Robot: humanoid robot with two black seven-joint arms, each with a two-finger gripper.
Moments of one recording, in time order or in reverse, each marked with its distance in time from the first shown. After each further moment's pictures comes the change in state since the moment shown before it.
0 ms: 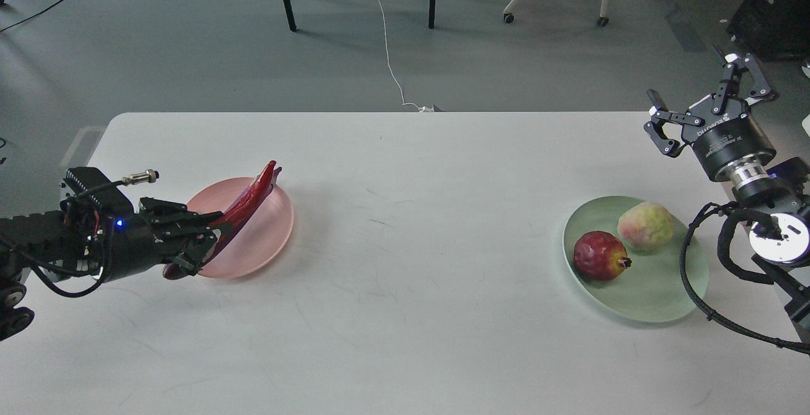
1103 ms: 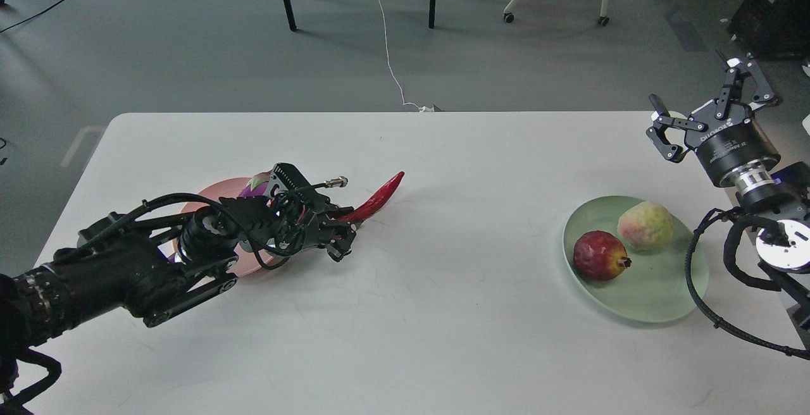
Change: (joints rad) left arm -0.176 -0.650 0.040 0.417 0.178 -0.126 0.128; right arm -0.025 -0.026 0.000 0.032 0.003 0.011 0.000
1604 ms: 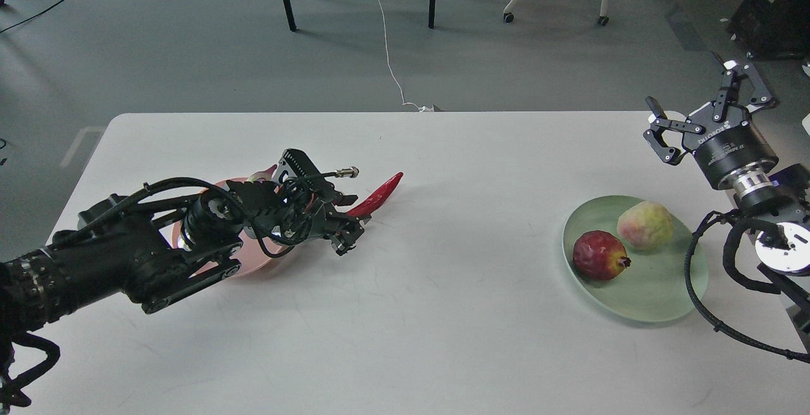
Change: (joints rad) left arm -0.047 0.003 0.016 -0.037 0.018 -0.082 0.000; right arm -0.011 -0.004 0.001 0.009 0.000 0.001 0.000
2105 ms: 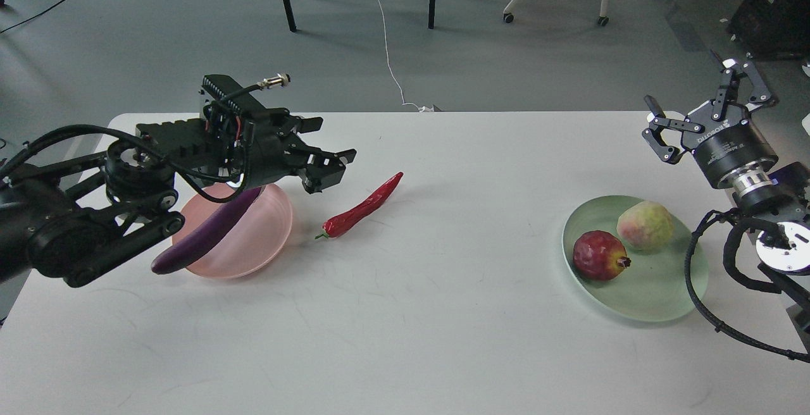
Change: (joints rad) left arm -0.039 0.155 -0.120 -0.220 -0.071 -0.011 -0.008; right arm -0.003 -0.011 0.000 0.030 0.000 0.001 0.000
